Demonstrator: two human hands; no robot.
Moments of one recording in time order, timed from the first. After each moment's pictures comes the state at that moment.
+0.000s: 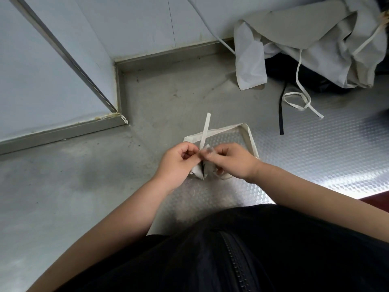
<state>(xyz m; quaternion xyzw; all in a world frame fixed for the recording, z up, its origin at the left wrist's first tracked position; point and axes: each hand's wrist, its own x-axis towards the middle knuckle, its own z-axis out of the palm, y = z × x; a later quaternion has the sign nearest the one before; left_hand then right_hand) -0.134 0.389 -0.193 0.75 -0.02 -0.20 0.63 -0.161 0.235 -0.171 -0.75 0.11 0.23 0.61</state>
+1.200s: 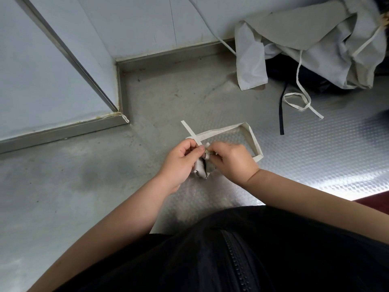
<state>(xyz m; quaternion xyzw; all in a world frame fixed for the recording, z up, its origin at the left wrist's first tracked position) -0.135 0.384 -0.188 0.72 0.00 -0.23 0.66 -0.162 0.240 -0.196 -0.94 -0.09 -0.06 0.34</state>
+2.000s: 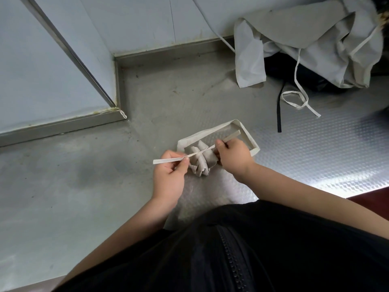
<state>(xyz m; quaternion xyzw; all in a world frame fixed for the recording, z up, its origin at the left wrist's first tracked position) -0.171 0.397 -0.212 0.72 0.08 -0.06 0.69 -0.156 0.242 -0.202 -0.81 0.26 0.11 0.51</state>
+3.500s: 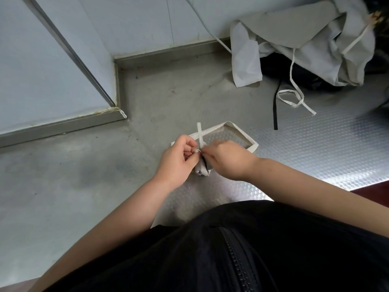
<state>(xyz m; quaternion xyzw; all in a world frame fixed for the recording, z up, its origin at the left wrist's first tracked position) -0.150 0.390 -0.195 0.85 -0.10 -0.14 0.50 -0.171 0.236 -0.167 -0.95 -0.14 0.15 0.22</state>
